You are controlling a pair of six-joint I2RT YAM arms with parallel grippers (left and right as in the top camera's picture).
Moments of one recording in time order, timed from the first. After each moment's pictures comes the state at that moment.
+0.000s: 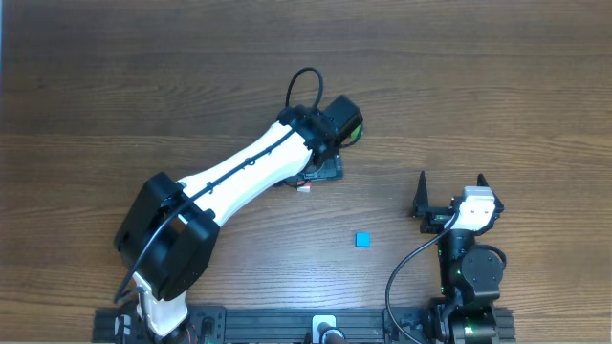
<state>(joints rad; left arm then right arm) -0.77 1.95 1.50 -1.03 -0.13 -0.90 0.05 0.01 0.01 -0.07 0.11 0.00</state>
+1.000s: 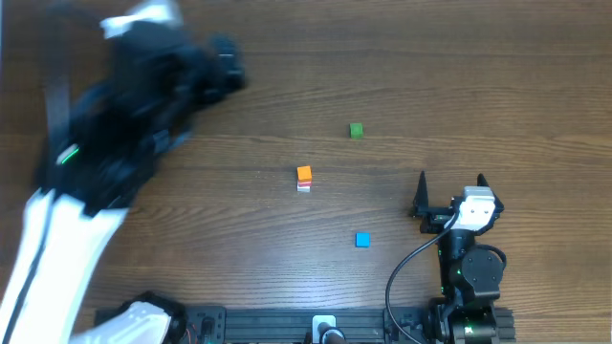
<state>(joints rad) -0.38 1.26 1.59 -0.89 -0.20 -0.69 0.05 0.01 0.01 -0.07 0.11 0.00</state>
